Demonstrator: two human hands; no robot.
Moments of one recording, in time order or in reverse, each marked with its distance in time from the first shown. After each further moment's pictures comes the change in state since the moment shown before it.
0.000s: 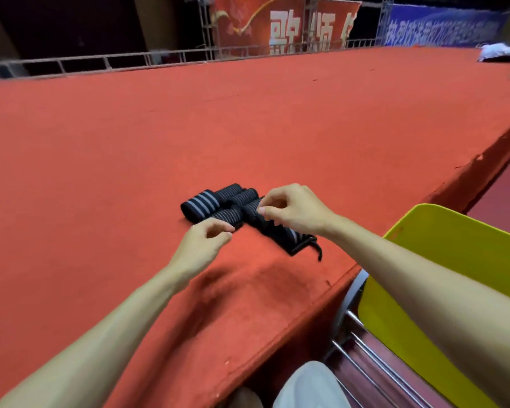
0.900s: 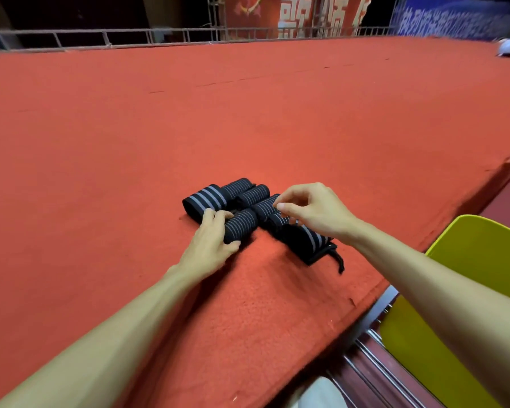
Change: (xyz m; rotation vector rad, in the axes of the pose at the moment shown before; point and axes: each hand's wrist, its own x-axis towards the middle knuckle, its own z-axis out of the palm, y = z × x) left_hand 0.067 -0.067 0.019 0.465 0.044 0.242; right_hand 0.028 0.025 0.011 0.092 0.048 0.107
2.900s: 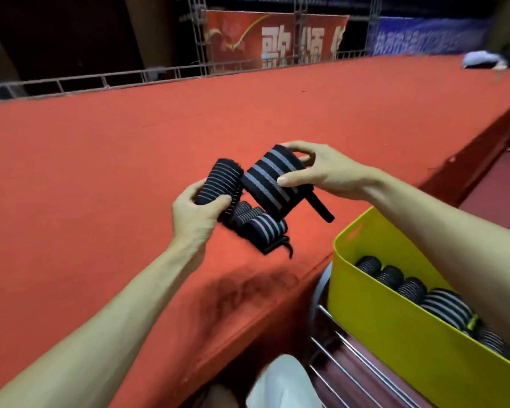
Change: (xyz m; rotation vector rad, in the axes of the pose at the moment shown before) left_hand -0.066 0.211 -0.078 -0.867 0.209 -0.219; right_hand -0.081 -0.034 -0.134 0.410 -0.136 -0.058
